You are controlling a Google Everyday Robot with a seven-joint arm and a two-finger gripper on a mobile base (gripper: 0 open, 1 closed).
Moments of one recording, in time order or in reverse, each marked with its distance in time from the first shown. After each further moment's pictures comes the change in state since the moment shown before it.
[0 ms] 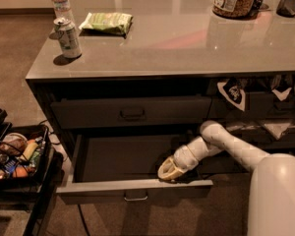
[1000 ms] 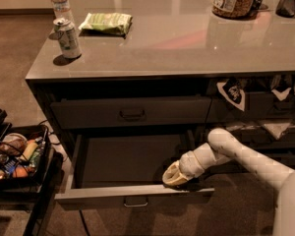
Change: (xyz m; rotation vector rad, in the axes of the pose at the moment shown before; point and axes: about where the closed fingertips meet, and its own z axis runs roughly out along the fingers) arm 0.009 0.028 -0.005 0.084 0.008 0.025
